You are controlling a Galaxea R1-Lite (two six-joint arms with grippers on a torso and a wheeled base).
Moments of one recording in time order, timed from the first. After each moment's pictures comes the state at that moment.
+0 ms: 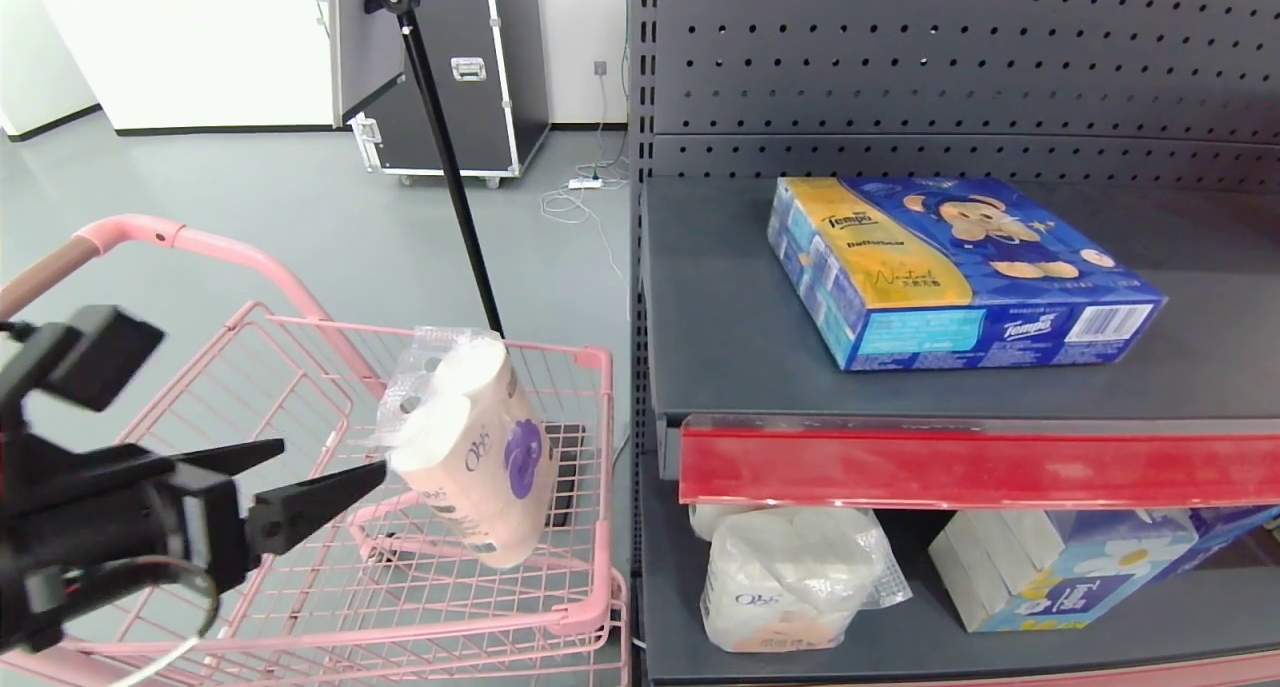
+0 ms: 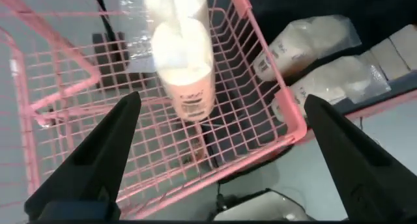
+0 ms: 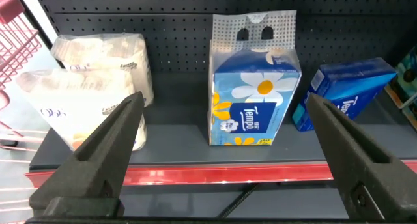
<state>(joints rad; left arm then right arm) -0.29 1.17 -0.53 -0.19 -0.16 -0.16 0.00 0.00 0.00 0.01 -0.05 -0.03</state>
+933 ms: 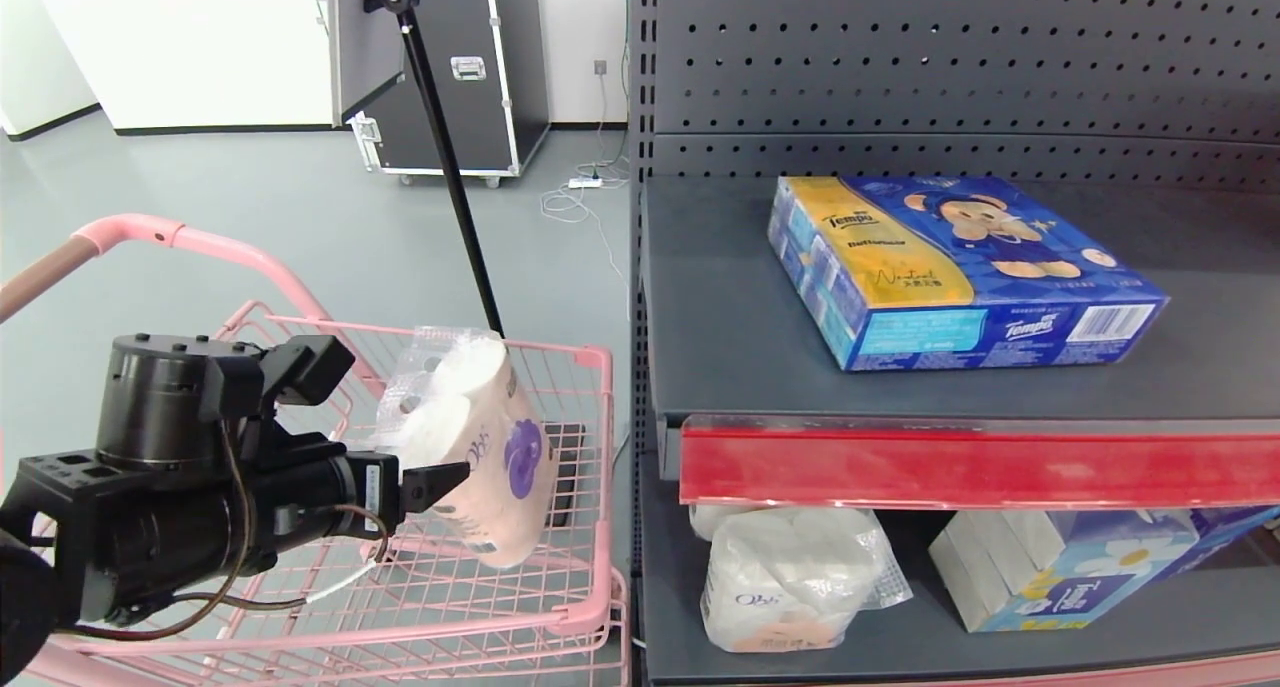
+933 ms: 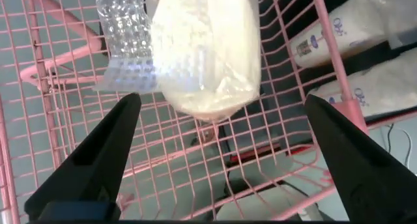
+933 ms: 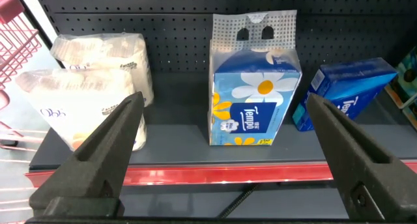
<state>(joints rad) -0.32 1.53 -0.53 -0.40 -0.05 -0.19 0.00 0.00 0.00 0.01 -0.05 -0.03</state>
